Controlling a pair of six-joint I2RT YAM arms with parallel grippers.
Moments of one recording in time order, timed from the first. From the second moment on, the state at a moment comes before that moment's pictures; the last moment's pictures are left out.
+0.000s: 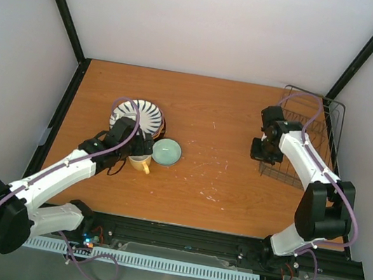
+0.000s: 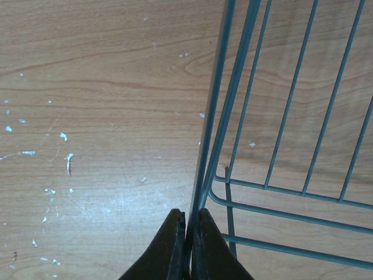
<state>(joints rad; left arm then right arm) -0.52 1.08 0.72 -0.44 -0.22 -0.60 0.22 1.58 1.24 -1.01 0.07 0.28</state>
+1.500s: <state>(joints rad) -0.52 0.99 0.70 -0.44 -0.21 -0.57 0.75 1.59 1.24 -1.02 -0.02 0.60</state>
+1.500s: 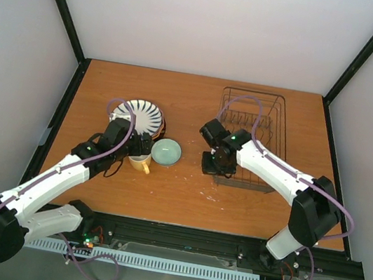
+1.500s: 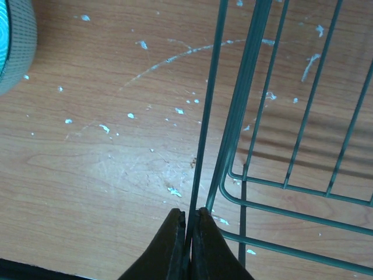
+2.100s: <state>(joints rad) -0.52 0.99 0.70 -0.46 -0.21 -0.53 0.83 1.69 1.35 -1.05 0.06 0.68</state>
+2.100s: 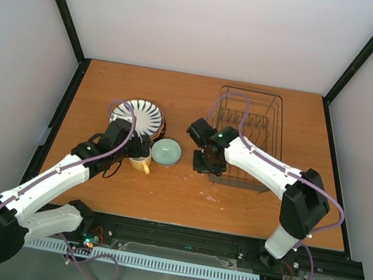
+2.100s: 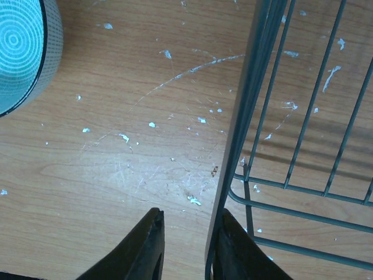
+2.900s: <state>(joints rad) -0.47 1.15 0.93 -0.80 -0.21 -0.59 0.81 1.66 1.49 -1.17 0.30 0.67</state>
